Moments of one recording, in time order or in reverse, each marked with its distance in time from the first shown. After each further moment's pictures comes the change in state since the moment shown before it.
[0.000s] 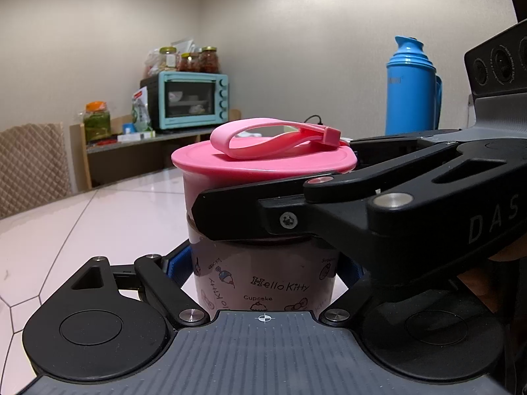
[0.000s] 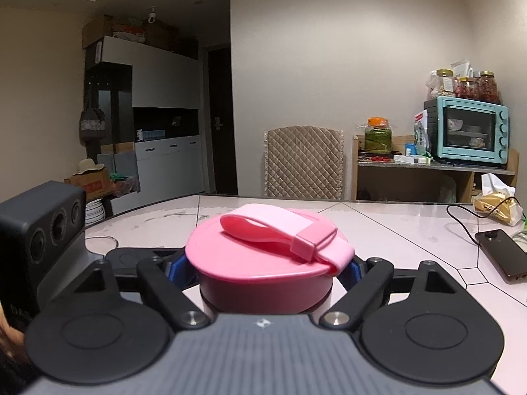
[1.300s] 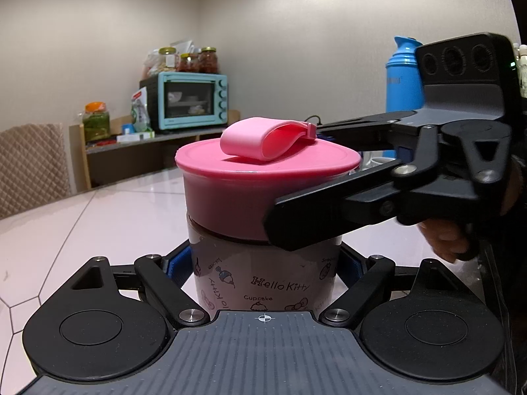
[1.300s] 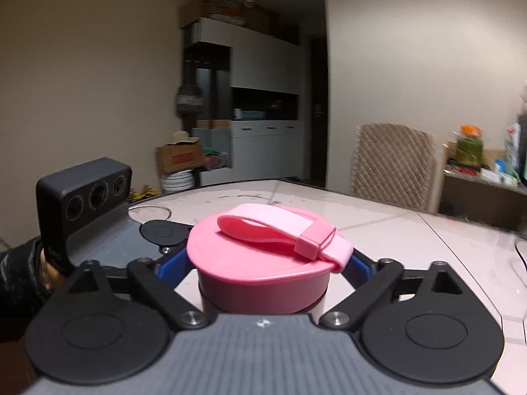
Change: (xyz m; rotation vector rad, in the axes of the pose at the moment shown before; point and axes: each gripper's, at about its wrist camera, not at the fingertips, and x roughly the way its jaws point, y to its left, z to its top) left arm -0.002 -0.006 -0.003 0.002 0.001 0.002; right arm -0.011 -0.044 0.026 -0.118 0.047 0.335
